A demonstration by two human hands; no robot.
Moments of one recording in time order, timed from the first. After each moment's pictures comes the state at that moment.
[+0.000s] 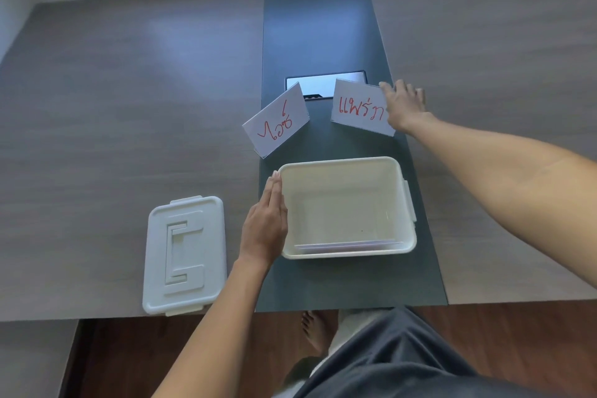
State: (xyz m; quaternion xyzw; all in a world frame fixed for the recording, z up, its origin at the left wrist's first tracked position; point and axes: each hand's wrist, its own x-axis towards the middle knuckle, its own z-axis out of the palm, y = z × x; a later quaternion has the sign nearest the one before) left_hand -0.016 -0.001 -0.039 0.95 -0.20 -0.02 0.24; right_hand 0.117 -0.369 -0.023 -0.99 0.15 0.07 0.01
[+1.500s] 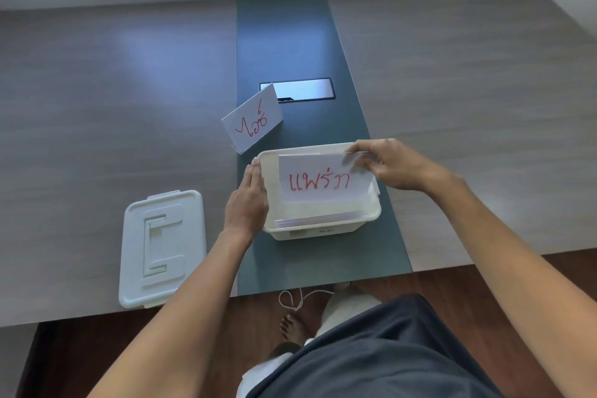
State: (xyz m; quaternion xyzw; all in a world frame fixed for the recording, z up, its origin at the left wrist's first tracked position) left_hand -0.019 -0.003 -0.029 0.95 -0.19 -0.06 0.25; right_hand -0.099 -0.286 0.099 -0.94 0.03 0.12 0.33
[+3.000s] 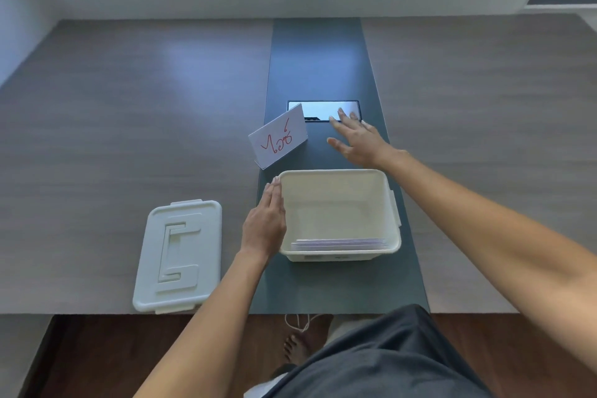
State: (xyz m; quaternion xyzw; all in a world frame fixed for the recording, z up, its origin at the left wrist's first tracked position) left_hand -0.022 -0.004 -0.030 0.96 -0.17 -0.04 0.23; right_hand 0.051 -0.270 0.044 -0.99 -0.02 0.09 0.14
